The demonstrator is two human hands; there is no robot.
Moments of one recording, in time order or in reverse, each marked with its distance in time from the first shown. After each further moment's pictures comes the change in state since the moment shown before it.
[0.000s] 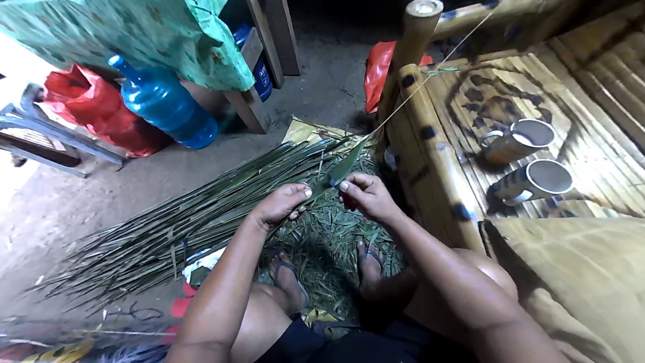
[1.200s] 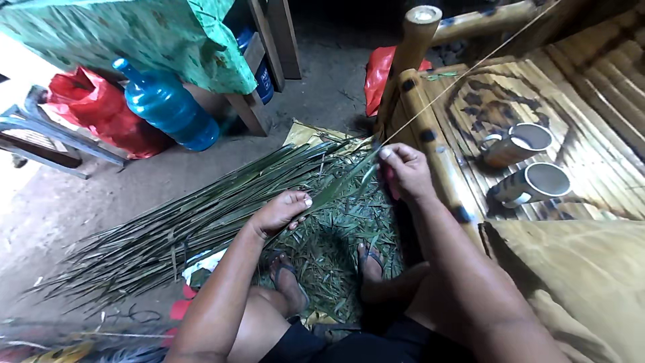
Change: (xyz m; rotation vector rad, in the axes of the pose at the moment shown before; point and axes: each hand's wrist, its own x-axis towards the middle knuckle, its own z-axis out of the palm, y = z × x) left_hand -0.015 -0.001 0.001 0.049 -0.014 -0.029; right_hand 0.013 -0.028 -0.059 -0.121 0.344 -0.108
